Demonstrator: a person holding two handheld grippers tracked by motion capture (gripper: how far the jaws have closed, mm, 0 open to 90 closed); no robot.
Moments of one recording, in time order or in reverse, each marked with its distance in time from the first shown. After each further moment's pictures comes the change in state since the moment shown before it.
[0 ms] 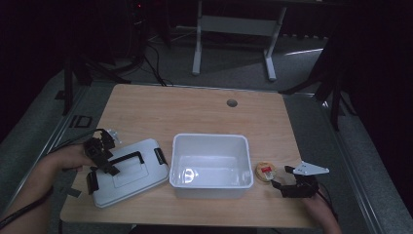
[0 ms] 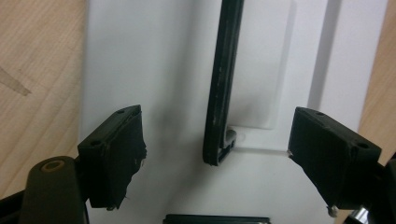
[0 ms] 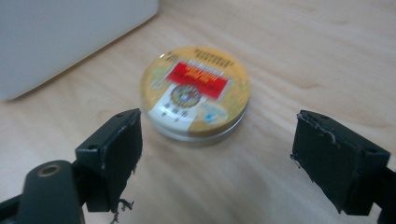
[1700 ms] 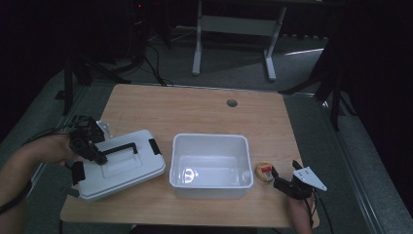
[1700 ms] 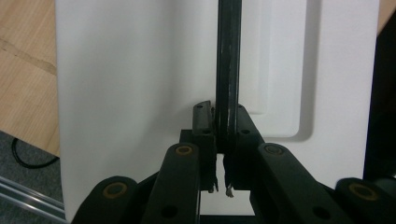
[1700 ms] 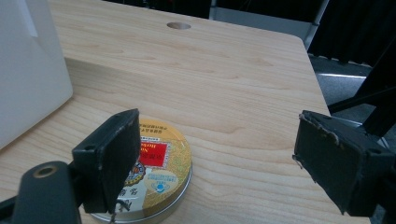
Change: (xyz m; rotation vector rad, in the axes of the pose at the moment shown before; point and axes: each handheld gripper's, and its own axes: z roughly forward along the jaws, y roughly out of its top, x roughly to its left) left arm -0.026 0.004 -0.065 0.062 0.042 0.091; right arm 0.031 -0.008 0.015 -0.322 -0.443 0.153
